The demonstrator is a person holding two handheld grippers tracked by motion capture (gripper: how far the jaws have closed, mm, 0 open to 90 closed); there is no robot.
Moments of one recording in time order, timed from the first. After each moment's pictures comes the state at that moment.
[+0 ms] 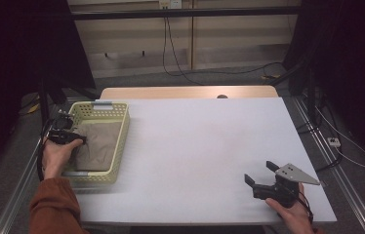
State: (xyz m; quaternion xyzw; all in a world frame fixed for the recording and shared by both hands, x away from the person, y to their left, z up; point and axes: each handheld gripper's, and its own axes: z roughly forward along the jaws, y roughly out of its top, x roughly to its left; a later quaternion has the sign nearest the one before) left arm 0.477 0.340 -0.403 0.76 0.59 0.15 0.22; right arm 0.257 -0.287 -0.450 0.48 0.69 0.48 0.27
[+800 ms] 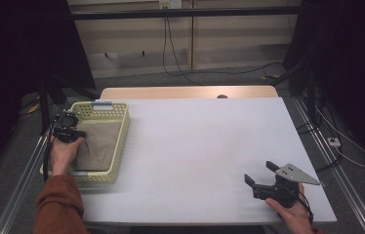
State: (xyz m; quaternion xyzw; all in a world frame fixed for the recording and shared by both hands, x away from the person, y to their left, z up) left arm 0.489 0.329 -0.415 0.76 0.59 0.21 0.19; right arm 0.257 -0.286 -0.450 0.48 0.69 0.48 0.27
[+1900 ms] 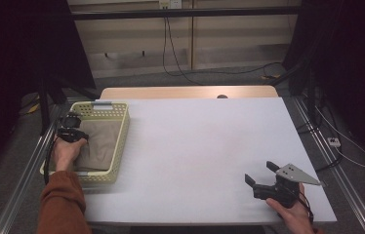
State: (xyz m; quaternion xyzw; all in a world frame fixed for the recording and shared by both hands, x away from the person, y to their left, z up) left arm 0.500 0.327 -0.431 0.76 0.60 0.17 0.19; right arm 0.257 -0.287 -0.450 0.48 0.69 0.48 0.27
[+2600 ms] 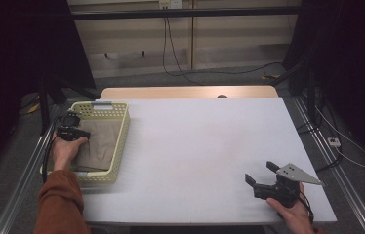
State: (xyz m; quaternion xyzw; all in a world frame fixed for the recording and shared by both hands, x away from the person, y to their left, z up) left arm 0.505 0.330 -0.429 0.76 0.59 0.17 0.22; right arm 0.258 -0.289 -0.452 0.48 0.68 0.48 0.26
